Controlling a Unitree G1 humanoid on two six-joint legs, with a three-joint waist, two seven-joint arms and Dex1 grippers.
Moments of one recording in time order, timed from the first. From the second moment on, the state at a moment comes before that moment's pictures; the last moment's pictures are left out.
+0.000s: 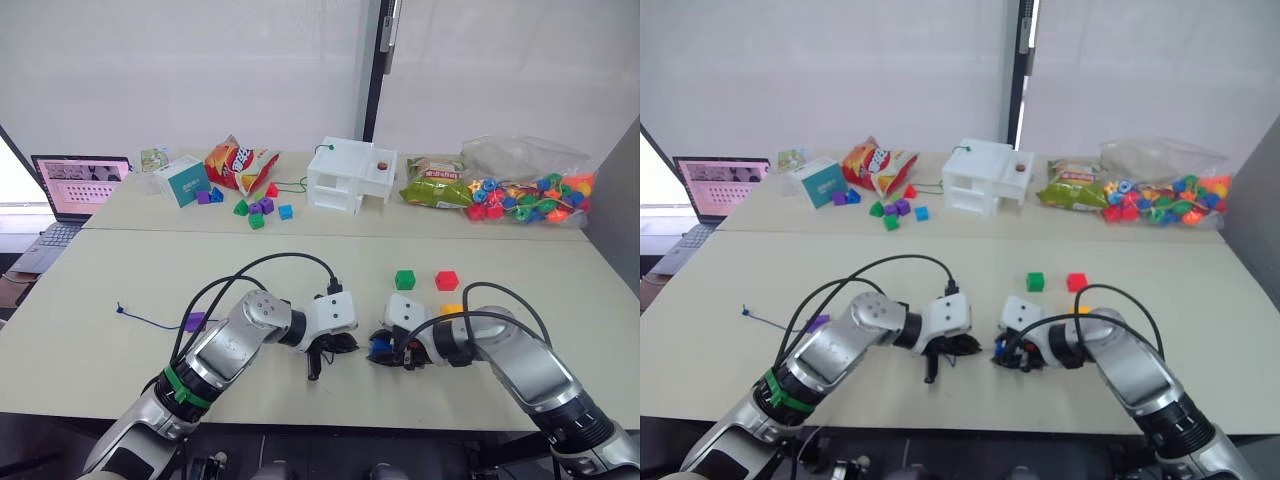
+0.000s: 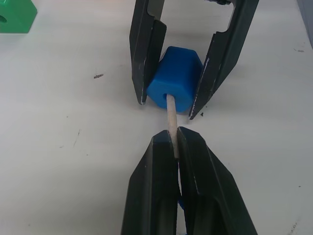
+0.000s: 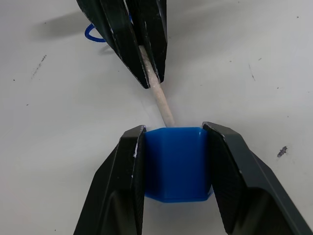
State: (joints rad) left arm -0.62 0.44 -0.52 -0.18 -0.08 0.69 -1.02; right arm -0.41 -0.70 0.32 -0.30 0.14 0.73 1.03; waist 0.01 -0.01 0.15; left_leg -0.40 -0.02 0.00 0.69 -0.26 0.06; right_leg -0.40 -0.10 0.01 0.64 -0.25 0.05
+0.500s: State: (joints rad) left arm -0.63 0.43 -0.51 -0.18 -0.08 0.70 -1.03; right arm -0.43 -0.71 0.34 -0.32 0.13 0.77 1.02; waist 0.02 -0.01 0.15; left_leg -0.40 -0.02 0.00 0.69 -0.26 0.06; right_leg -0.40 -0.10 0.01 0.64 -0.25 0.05
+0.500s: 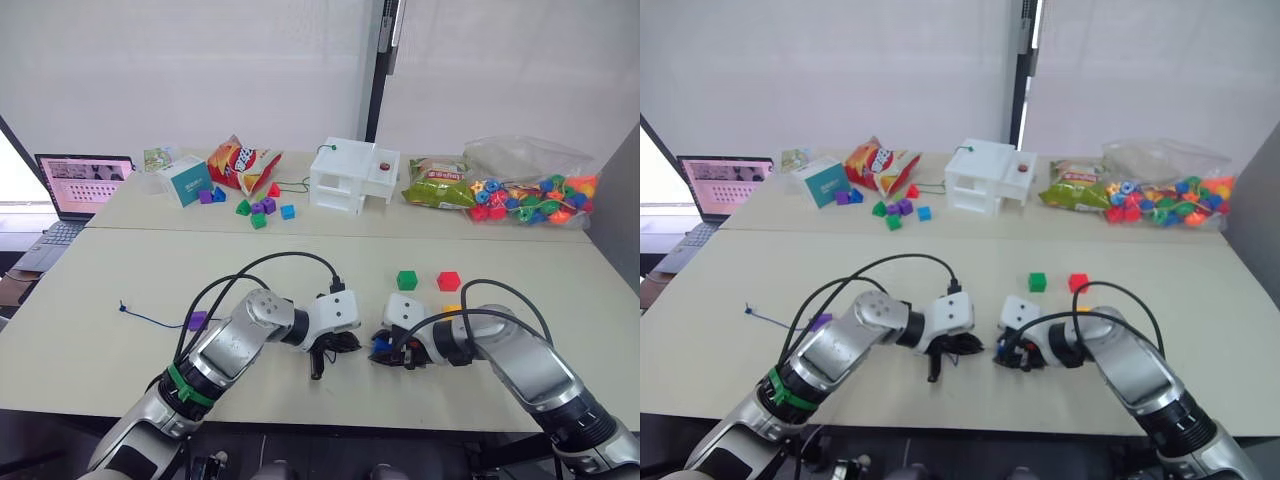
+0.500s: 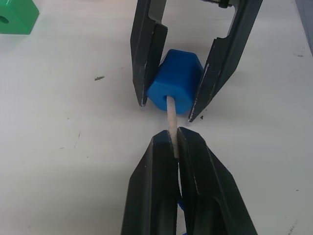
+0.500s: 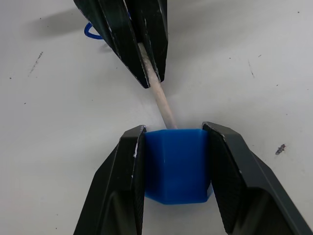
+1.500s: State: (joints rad) left arm -0.57 0.38 -0.47 -0.11 -0.10 0.61 -1.07; right arm -0.46 -0.77 0.41 -0.49 0.10 1.00 0.99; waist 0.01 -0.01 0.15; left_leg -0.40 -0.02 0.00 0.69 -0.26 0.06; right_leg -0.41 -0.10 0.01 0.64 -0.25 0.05
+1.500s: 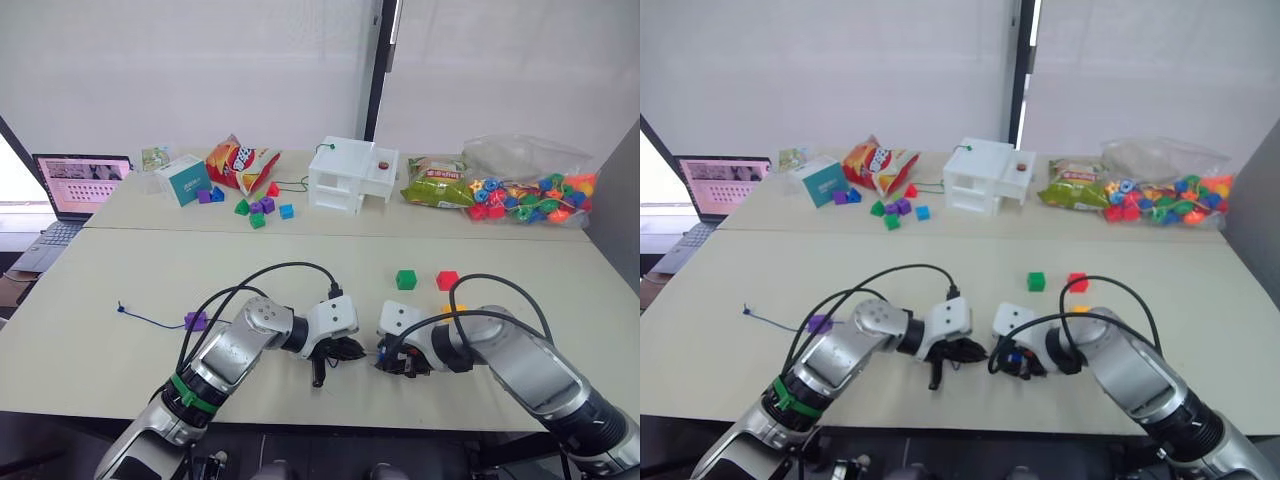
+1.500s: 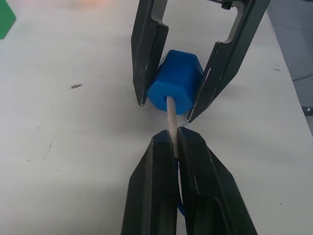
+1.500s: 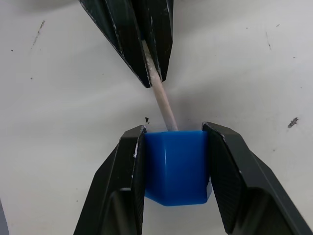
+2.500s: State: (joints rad) left arm -0.56 0.38 -0.48 -0.05 -0.08 0.46 -1.09; right arm -0.39 -0.75 0.35 -0.39 0.10 0.77 1.04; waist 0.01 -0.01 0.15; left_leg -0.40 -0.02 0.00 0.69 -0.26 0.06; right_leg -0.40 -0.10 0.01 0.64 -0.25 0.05
